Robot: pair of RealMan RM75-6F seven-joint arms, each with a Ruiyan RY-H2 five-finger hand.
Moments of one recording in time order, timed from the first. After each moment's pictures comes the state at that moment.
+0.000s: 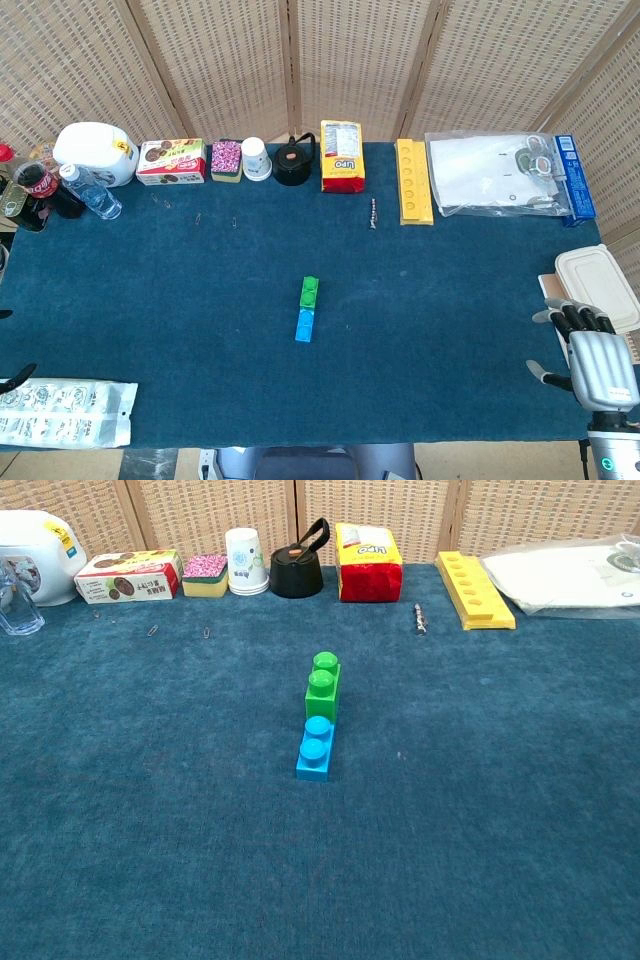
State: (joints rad) left arm 0.05 -0.96 -0.03 -1.80 1.48 1.59 0.01; right arm 0.06 -1.00 0.07 -1.94 -1.47 1.52 -0.25
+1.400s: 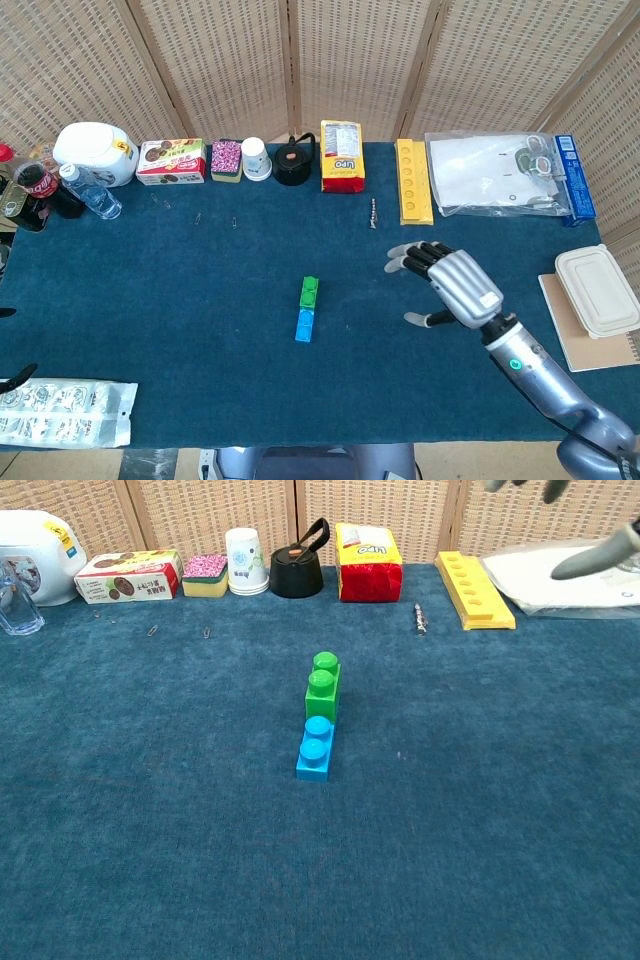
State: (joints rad) left arm 0.04 -0.89 -0.02 -1.90 1.47 1.56 0.08; right arm 0.56 -1.05 0.25 -1.80 -1.64 1.07 0.20
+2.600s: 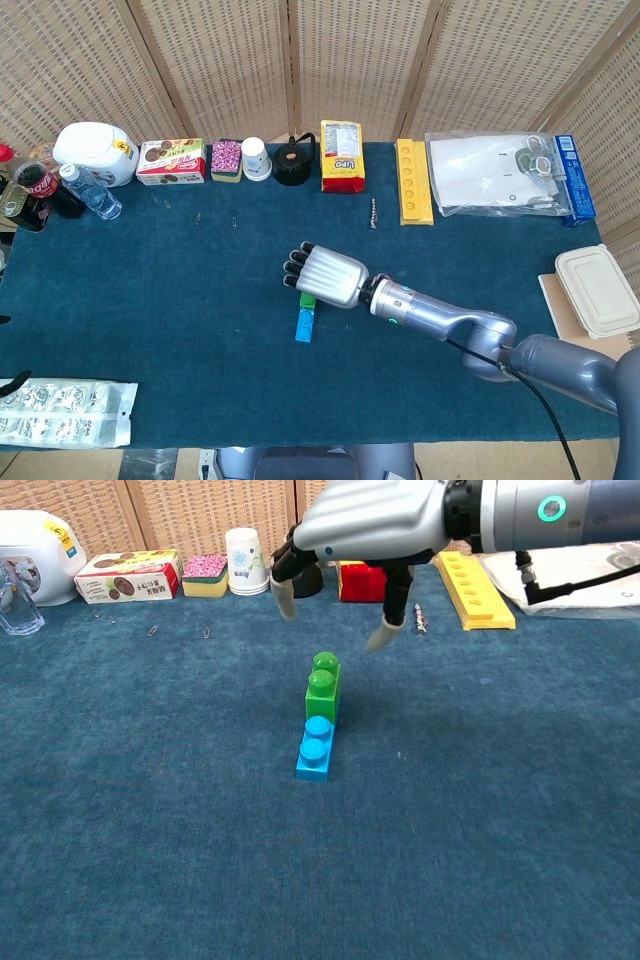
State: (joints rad) left arm 0.03 -0.88 -0.01 -1.91 1.39 1.51 0.10; right arm 1.10 -1.35 0.19 -1.40 -1.85 0.73 -0.03
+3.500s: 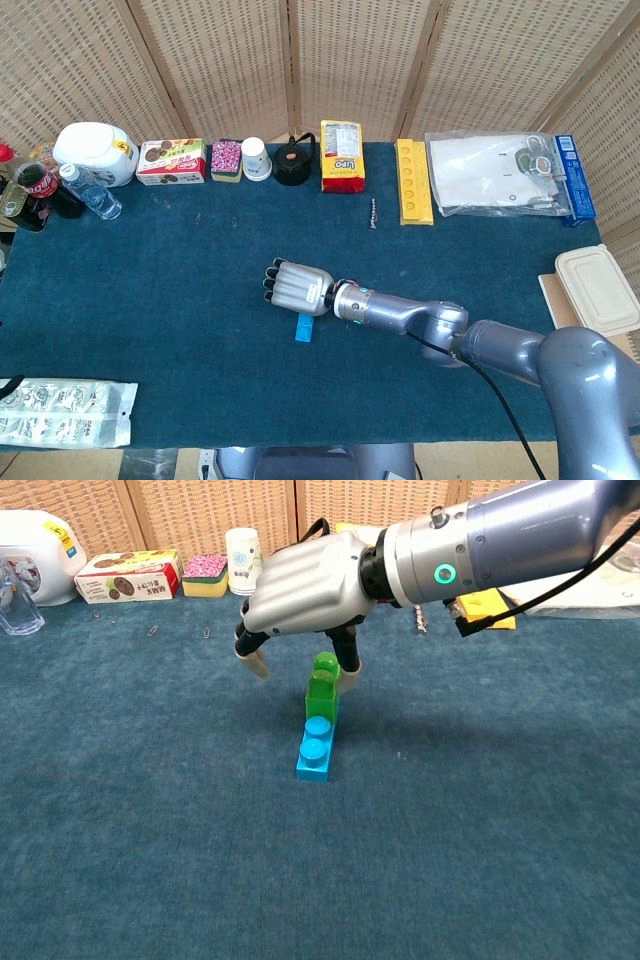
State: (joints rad) left arm 0.05 -0.87 0.00 -1.89 1.38 1.51 0.06; right arm 1.28 -1.50 0.10 -1.24 -1.84 0.61 -0.06
